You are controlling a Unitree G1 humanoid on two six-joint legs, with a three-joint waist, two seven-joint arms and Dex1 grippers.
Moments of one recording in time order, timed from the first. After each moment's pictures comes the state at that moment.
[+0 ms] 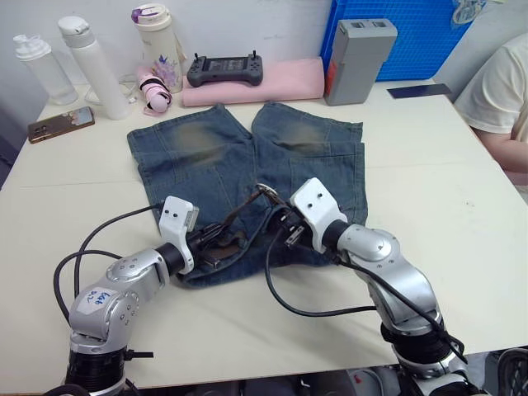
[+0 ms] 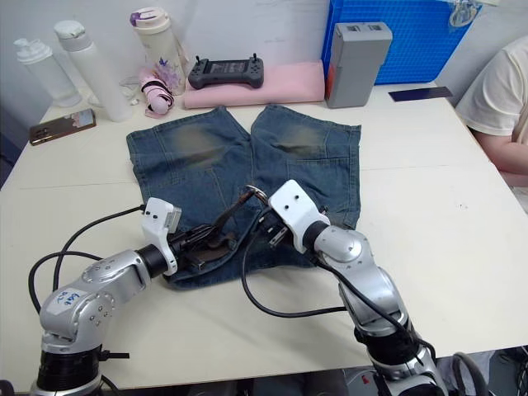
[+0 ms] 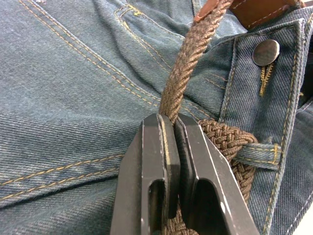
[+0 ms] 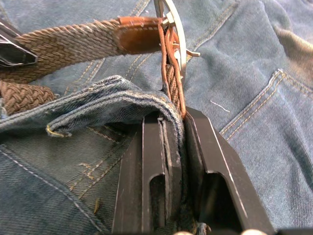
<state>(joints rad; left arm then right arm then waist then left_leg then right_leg) -0.18 0.41 0.14 -0.49 -0.56 0.95 -0.30 -0.45 -0.30 0.30 -0.58 -0.05 0.98 0.47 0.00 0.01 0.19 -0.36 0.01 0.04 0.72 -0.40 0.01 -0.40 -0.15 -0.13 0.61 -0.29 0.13</state>
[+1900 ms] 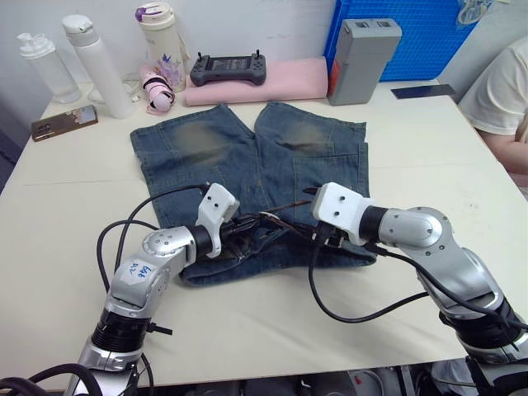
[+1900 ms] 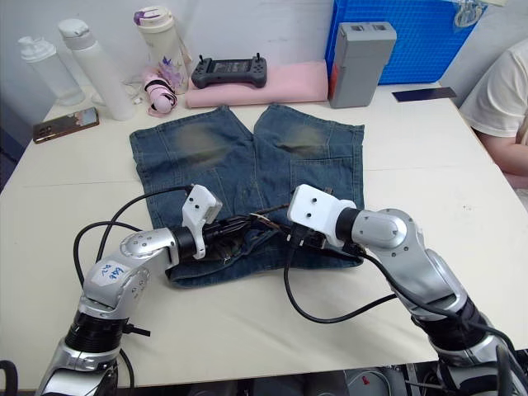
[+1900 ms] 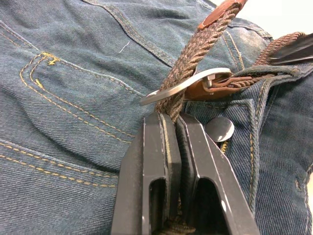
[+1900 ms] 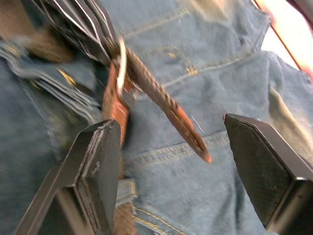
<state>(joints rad) -0.38 0.44 -0.13 -0.30 -0.36 0.72 -0.51 -0.53 -0.71 0.33 -0.44 -0.10 0.53 0.72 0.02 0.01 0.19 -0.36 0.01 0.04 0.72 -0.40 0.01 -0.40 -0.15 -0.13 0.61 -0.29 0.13</state>
